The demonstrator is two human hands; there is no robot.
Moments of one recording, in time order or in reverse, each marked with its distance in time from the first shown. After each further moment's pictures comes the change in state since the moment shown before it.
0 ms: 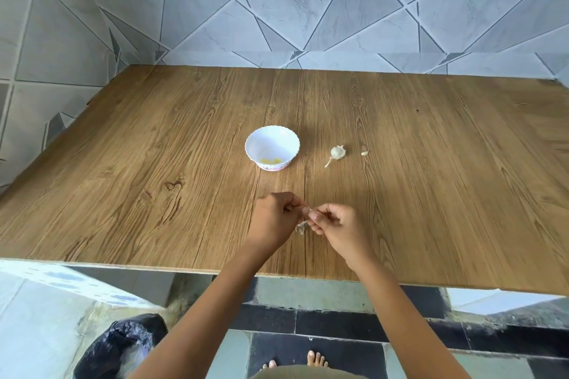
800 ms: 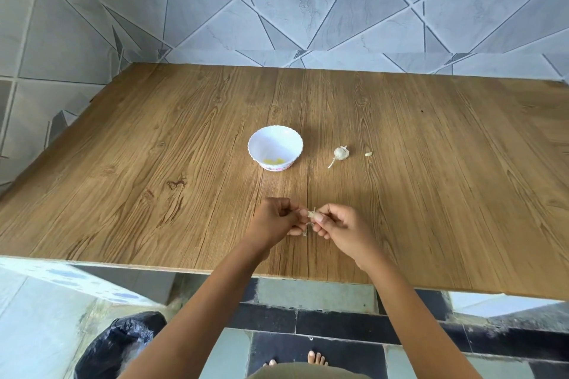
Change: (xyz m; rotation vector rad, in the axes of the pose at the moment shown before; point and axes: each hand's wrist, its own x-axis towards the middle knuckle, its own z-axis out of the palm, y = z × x) left_hand -0.004 -0.001 -0.009 -0.517 -0.212 -0.314; right_hand 0.004 -0.007 -0.011 -0.022 -0.190 0.085
